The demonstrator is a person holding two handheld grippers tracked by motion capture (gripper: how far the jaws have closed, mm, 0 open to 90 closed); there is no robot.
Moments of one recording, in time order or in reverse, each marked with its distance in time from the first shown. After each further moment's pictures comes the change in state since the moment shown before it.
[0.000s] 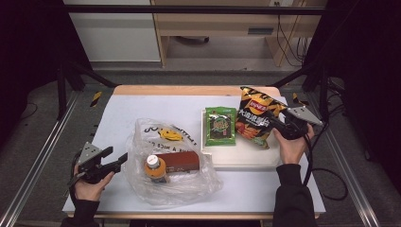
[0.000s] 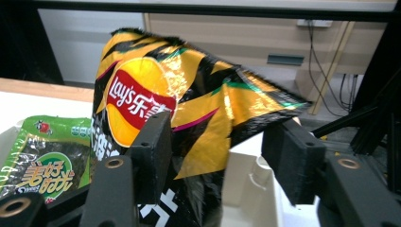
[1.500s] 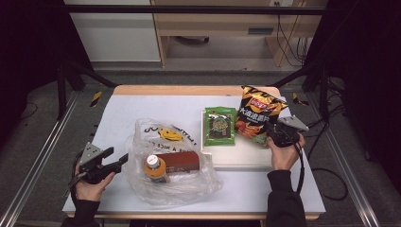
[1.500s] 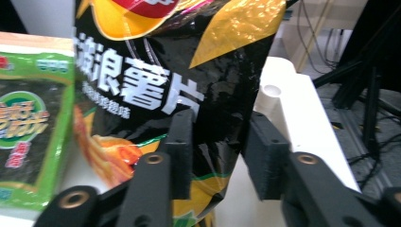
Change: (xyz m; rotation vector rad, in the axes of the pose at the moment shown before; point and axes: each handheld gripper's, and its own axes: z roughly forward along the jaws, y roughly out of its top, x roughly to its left) left arm -0.001 -0.002 0.002 0.013 -0.001 0.008; right arm 0.014 -0.032 0.010 0.168 -0.085 -0.003
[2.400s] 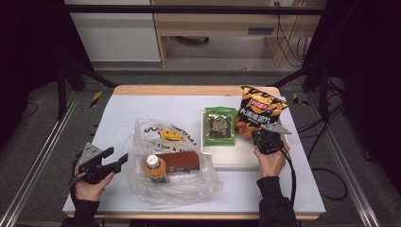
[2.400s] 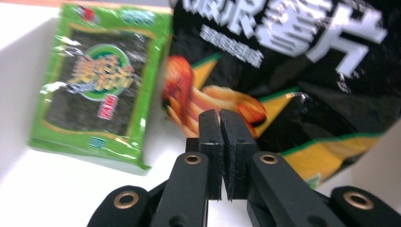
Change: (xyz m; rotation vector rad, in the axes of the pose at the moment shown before) left arm 0.001 0.000 -0.001 -0.004 -0.004 -0.005; right arm 0.043 -0.018 0.000 0.108 0.144 -0.012
